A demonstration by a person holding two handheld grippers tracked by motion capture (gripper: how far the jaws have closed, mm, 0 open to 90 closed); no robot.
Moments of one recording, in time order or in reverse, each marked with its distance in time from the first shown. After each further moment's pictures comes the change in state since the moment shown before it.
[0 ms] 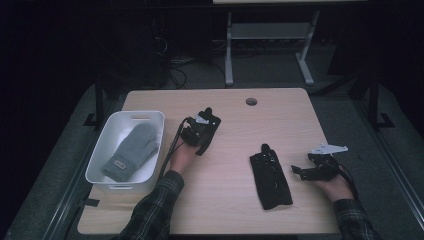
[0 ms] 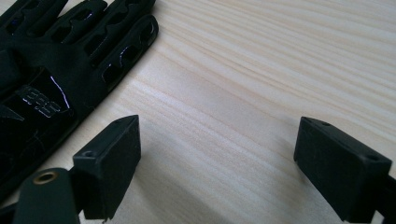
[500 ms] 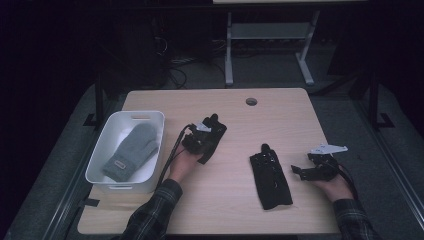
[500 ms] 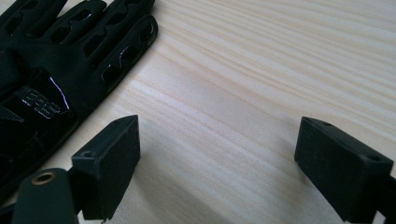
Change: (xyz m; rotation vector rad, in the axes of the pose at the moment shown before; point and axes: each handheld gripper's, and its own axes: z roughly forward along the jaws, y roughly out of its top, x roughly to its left) left arm -0.031 -0.015 -0.013 -0.013 -0.121 0.023; right arm 0.001 0.000 0.000 0.000 -0.003 0.002
